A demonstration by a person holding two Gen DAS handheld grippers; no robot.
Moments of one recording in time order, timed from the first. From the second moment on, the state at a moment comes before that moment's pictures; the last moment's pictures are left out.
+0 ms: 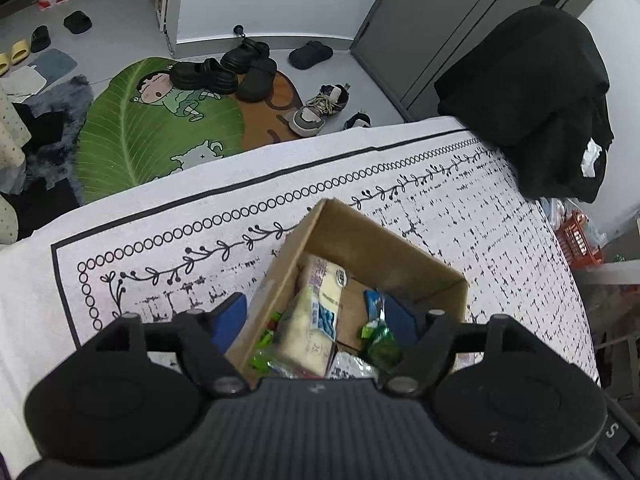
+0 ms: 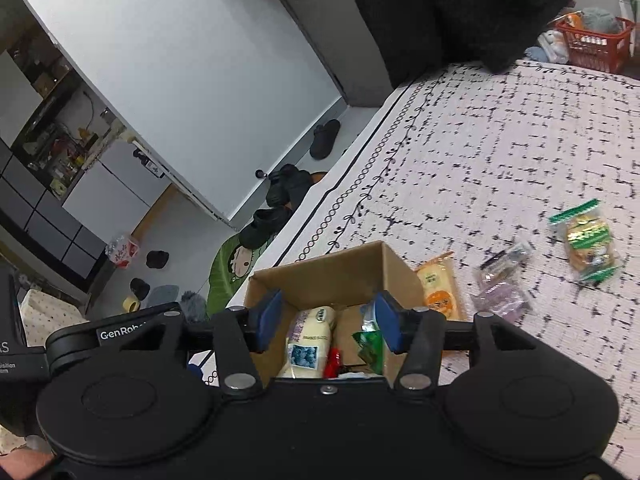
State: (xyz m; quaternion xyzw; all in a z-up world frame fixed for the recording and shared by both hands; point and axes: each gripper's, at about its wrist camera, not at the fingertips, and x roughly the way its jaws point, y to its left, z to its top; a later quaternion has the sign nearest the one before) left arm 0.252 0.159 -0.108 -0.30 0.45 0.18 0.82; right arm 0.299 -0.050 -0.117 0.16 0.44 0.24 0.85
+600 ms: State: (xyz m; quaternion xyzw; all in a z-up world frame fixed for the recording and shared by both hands) left arm 0.229 0.097 -0.088 -0.28 0.44 0.15 0.84; right arm 0.267 -0.130 -0.106 0.17 0.42 0.19 0.87
